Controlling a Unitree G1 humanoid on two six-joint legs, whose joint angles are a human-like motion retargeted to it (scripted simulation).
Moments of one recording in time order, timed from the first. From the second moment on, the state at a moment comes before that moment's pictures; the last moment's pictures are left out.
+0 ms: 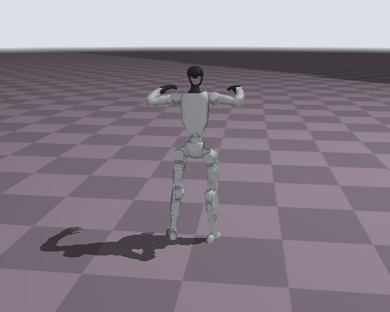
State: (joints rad) left arm 0.68 1.37 0.92 -0.39 -0.14 -0.39 -0.01; right arm 0.74 -1.35 -1.01 -0.42 0.02 -0.21 0.11; waist 0.08 -0.06 0.01; left_leg 0.08 0.12 0.39 -0.01 -0.11 -0.23; right_leg -0.01 -0.13 -0.19 0.05 0.00 0.26
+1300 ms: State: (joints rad) left arm 0.17 0.78 0.12 -0.36 -0.32 -0.45 0.34; right arm 0.33 -1.03 -0.47 -0.43 -0.04 -0.28 -0.35; waist 0.11 -0.04 0.06; left_leg 0.09 0.10 0.38 -0.02 -0.12 -0.22; right_leg 0.01 -0.16 -0.21 0.05 -0.01 0.26
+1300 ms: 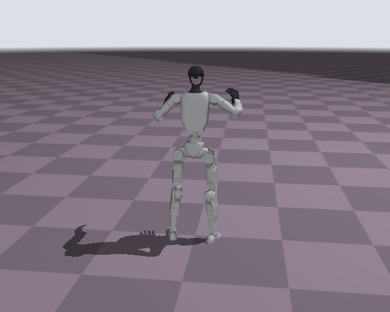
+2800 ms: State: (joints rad) left arm -0.20 0.33 -0.48 -0.16 -0.61 -0.38 0.32; right arm -1.21 -0.86 0.98 0.57 -0.61 -0.05 -0.31; waist 0.18 -0.04 0.19; left_leg 0.01 0.07 0.20 -0.09 -0.02 -0.23; right_leg -0.01 -0.20 -0.37 0.08 -0.01 0.25
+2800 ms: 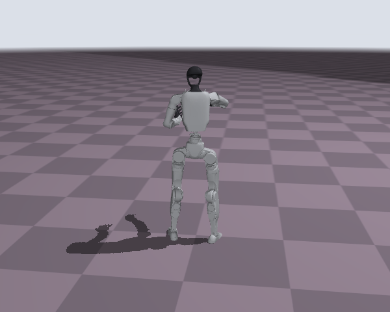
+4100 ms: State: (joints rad) left arm -0.19 0.32 -0.47 -0.06 -0.63 -0.44 0.28; right arm -1.31 -0.66 0.96 0.71 -0.57 -0.01 -0.23; waist 0.12 0.00 0.25; left_leg 0.02 0.08 0.25 -0.08 -0.01 -0.23; right_leg -0.01 -0.18 -0.33 0.07 0.00 0.24
